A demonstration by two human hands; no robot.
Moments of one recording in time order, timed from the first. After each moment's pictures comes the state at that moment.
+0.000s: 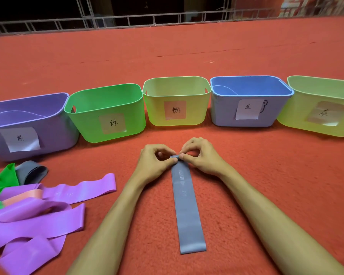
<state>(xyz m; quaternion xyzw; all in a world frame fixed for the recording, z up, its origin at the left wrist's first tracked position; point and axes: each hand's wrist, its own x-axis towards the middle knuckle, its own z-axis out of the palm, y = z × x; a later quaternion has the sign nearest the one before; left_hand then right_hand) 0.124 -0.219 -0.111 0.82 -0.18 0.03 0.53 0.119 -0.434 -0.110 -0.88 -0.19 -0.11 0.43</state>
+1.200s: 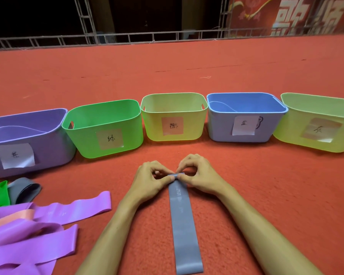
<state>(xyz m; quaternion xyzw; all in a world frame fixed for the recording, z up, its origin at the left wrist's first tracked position) 0.123 -0.215 -0.110 0.84 -0.22 0.03 0.50 0.114 -0.434 -0.109 -0.88 -0.18 -0.10 0.43</state>
